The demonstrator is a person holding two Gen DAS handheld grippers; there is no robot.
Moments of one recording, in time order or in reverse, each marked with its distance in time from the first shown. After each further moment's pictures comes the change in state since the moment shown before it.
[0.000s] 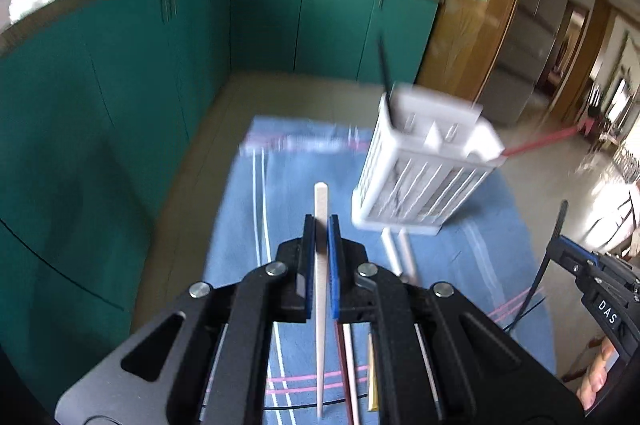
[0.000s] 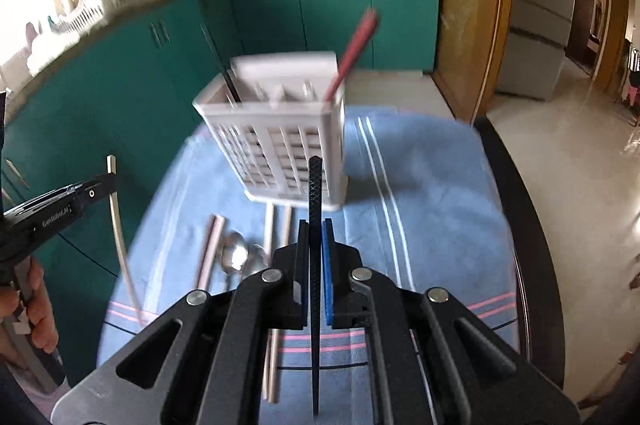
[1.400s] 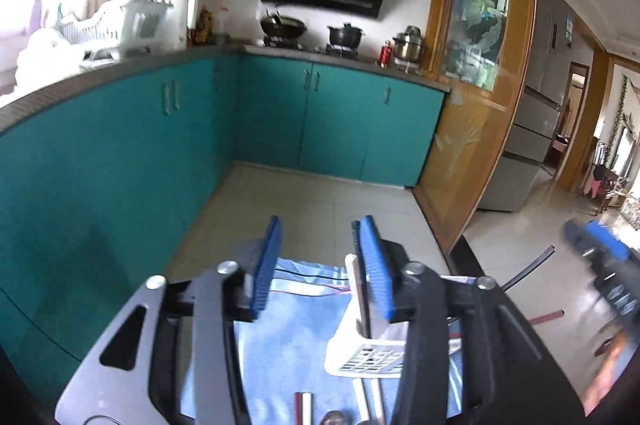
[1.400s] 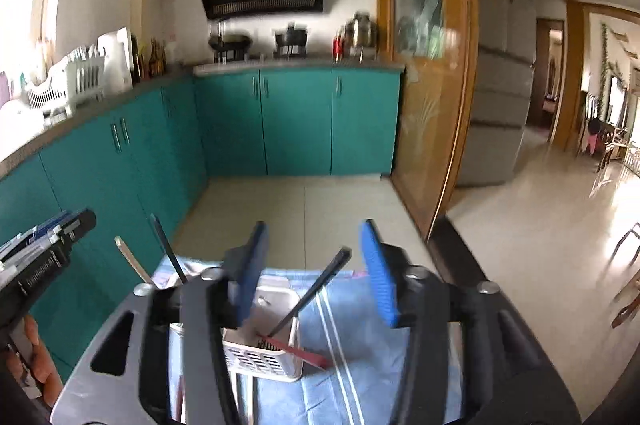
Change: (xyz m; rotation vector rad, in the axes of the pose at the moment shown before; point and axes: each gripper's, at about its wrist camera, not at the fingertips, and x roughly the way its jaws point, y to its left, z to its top) left arm 0.019 -0.033 0.100 -0.042 -0.296 0.048; right arm -0.013 -0.011 0.125 0.000 -0.357 -0.162
